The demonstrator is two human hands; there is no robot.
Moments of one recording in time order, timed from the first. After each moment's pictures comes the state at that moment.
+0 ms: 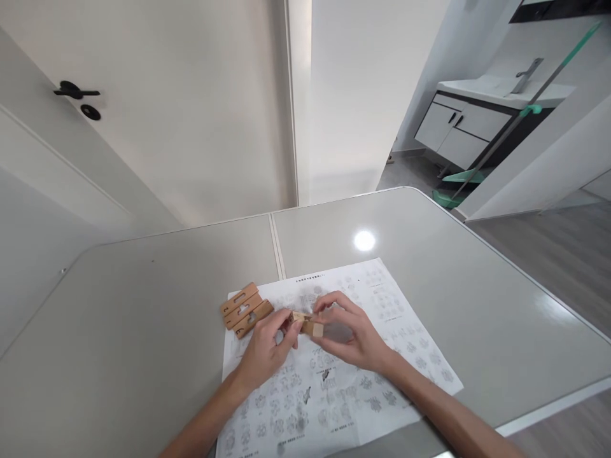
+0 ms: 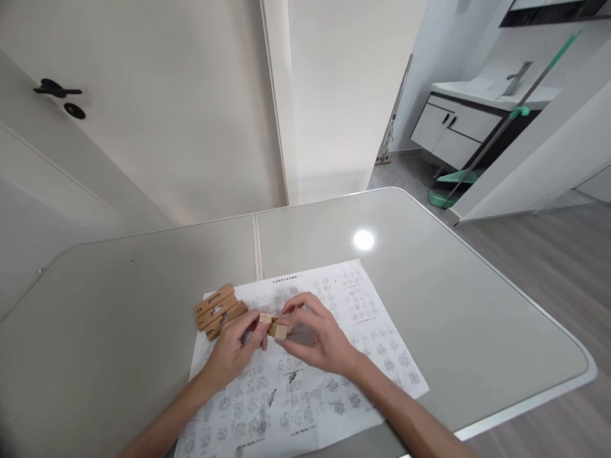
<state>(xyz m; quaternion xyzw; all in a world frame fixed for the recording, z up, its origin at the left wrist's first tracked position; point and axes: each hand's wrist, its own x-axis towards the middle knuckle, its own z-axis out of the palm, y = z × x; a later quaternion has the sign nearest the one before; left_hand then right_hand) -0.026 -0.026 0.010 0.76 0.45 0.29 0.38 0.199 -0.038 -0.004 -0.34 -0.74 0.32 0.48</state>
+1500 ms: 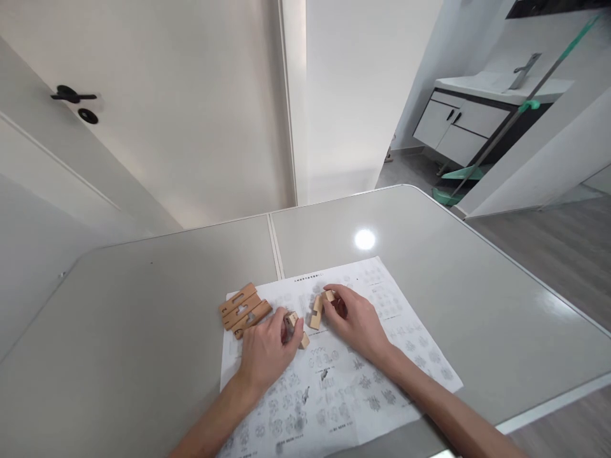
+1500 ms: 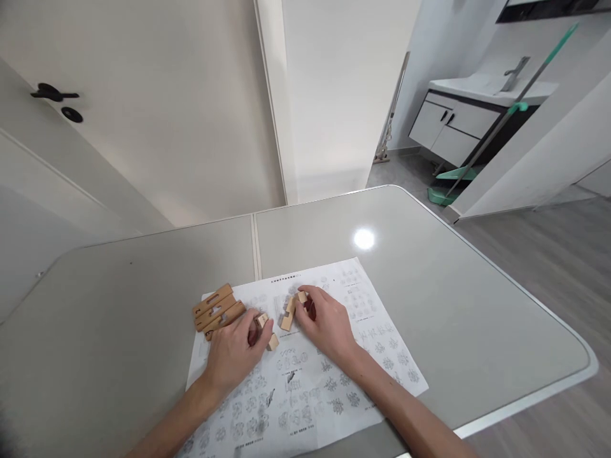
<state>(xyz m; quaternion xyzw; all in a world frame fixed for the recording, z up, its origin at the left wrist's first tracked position) -0.017 -0.031 -0.007 0.79 0.56 0.23 0.09 0.200 -0.031 -0.012 -0.62 -0.65 0.27 0.36</state>
